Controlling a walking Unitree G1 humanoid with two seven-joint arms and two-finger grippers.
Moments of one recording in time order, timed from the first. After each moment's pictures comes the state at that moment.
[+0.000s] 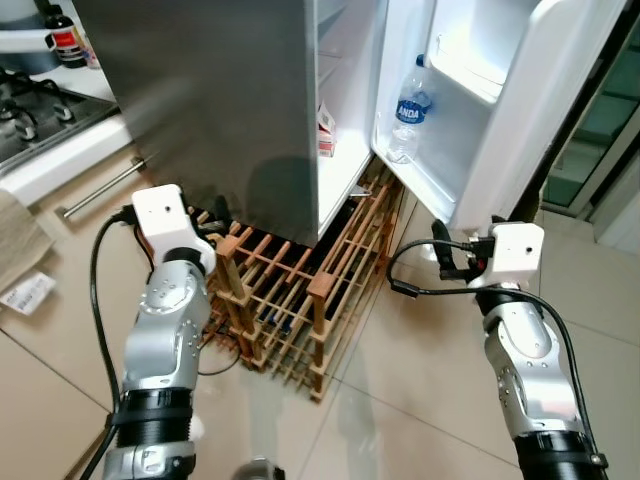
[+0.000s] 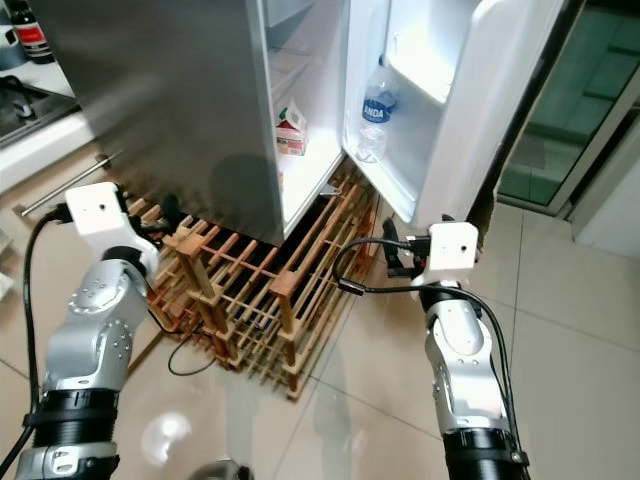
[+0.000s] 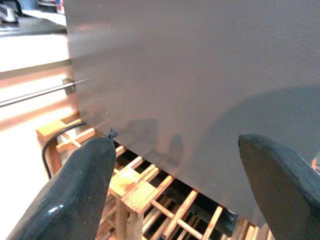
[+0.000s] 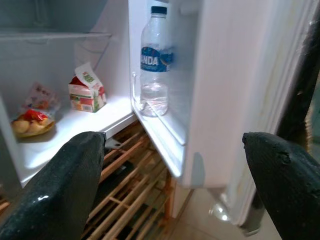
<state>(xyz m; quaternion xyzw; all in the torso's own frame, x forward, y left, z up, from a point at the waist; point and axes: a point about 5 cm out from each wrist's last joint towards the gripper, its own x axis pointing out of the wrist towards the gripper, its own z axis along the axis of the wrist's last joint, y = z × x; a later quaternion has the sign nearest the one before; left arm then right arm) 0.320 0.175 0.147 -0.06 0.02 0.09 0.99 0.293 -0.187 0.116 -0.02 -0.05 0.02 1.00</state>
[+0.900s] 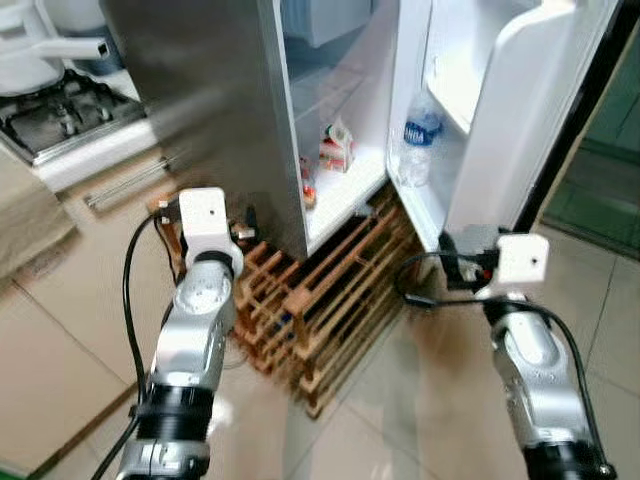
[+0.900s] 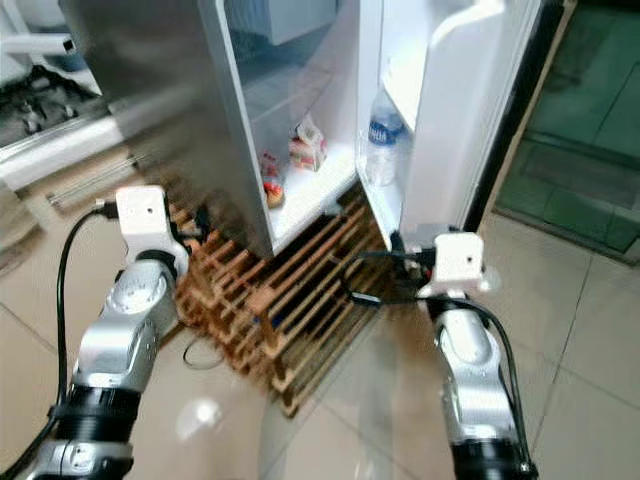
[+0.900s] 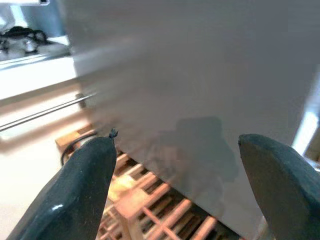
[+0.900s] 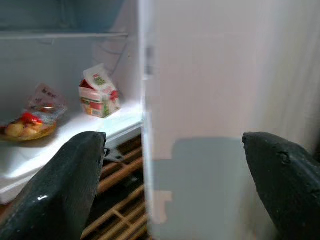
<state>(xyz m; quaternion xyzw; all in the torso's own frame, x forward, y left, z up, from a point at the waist) 0.324 0.155 0.143 0.00 0.03 0.06 1.00 0.288 -0.187 0.110 -0.03 -0.04 0.03 1.00</state>
